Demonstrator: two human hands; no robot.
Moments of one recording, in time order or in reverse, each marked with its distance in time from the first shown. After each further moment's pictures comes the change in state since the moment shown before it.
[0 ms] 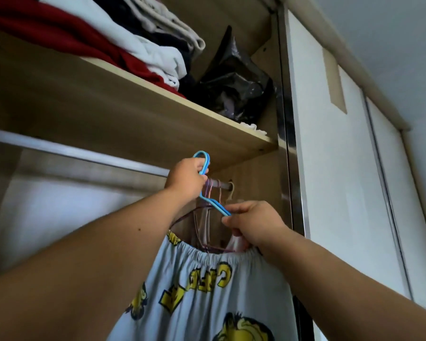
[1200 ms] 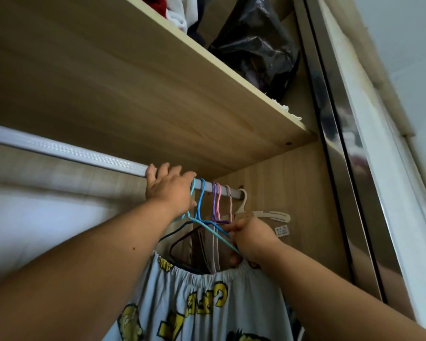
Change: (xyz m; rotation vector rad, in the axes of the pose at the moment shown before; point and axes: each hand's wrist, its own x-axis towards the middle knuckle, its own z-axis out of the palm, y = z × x) left_hand 0.105 -0.135 0.039 0.858 0.023 0.151; right_hand 0.152 0.068 0.062 -0.396 -0.033 0.044
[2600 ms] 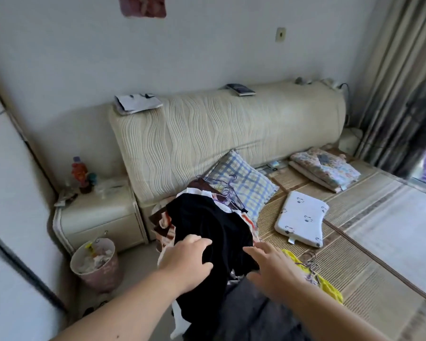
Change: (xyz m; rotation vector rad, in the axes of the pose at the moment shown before) left_hand -0.701 0.713 -0.159 -1.060 -1.192 1.320; right_hand -0.864 0.377 -0.299 -0.753 0.099 1.436
